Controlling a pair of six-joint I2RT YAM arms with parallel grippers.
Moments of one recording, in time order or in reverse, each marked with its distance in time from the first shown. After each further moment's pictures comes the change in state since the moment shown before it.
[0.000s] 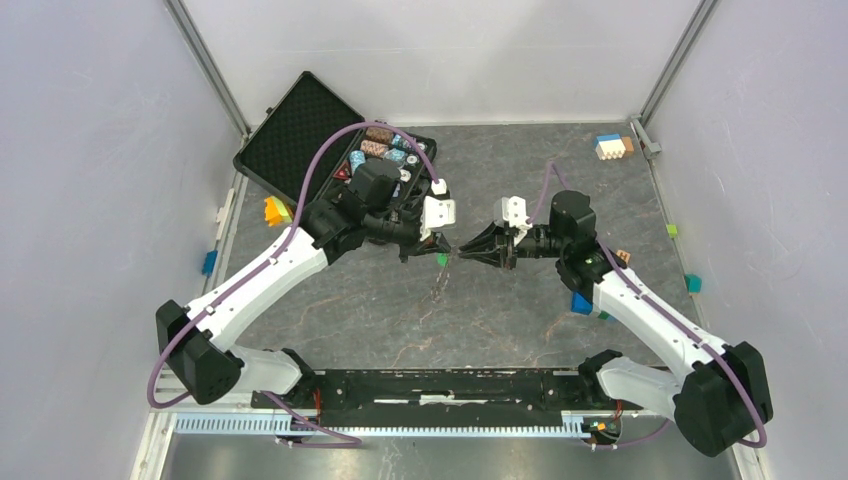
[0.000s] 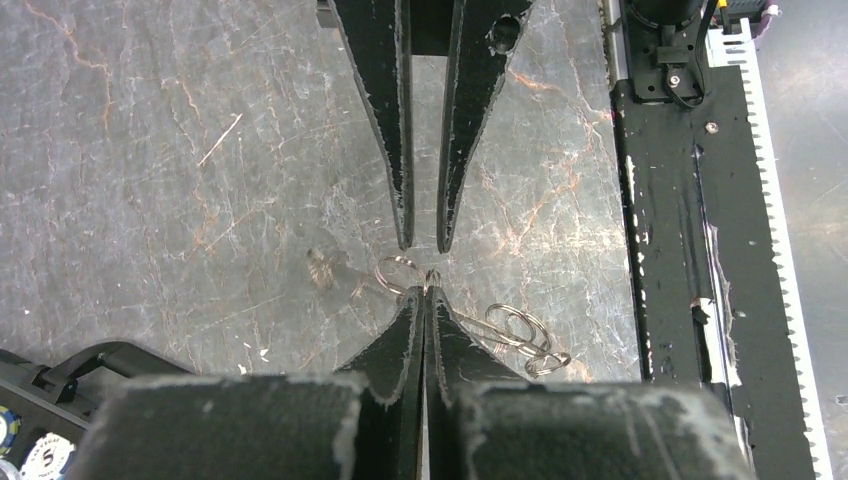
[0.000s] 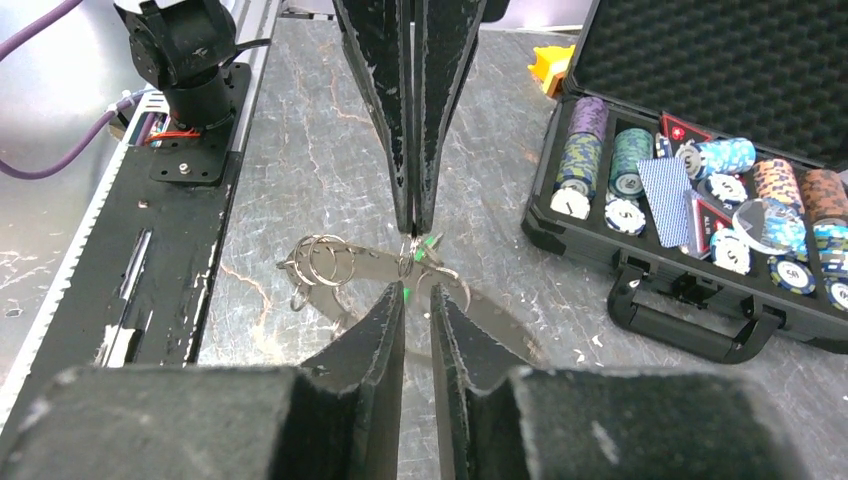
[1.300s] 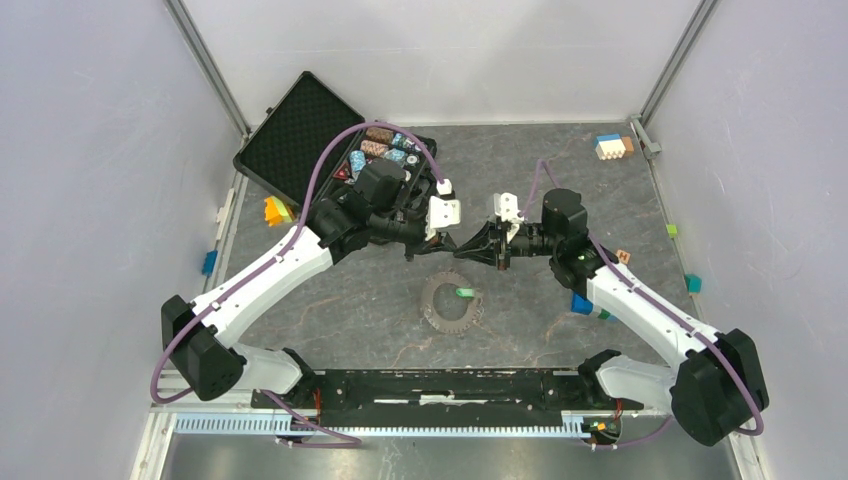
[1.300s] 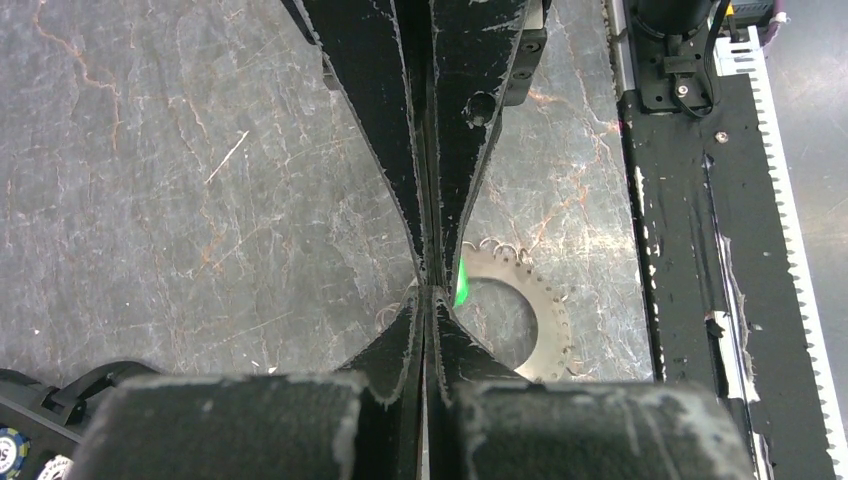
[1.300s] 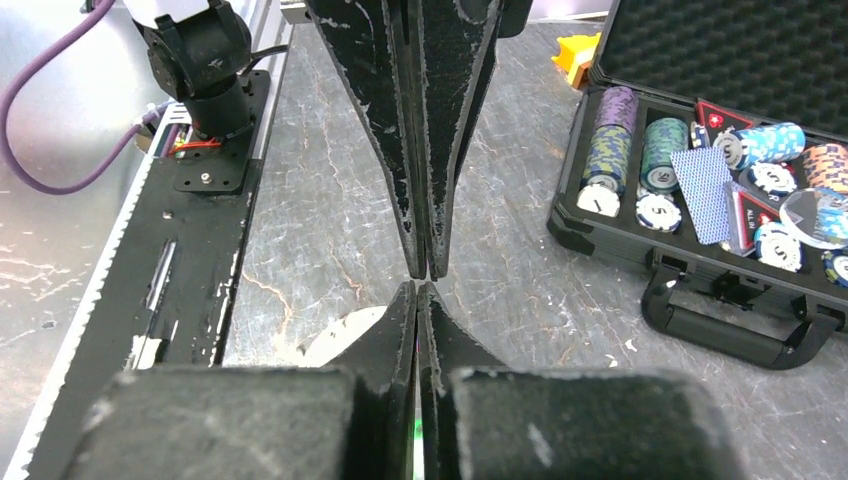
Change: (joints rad) left arm -0.015 0.023 -0.004 0.049 -0.004 -0.002; right arm 0.029 0.052 0.020 0.020 0.003 0.061
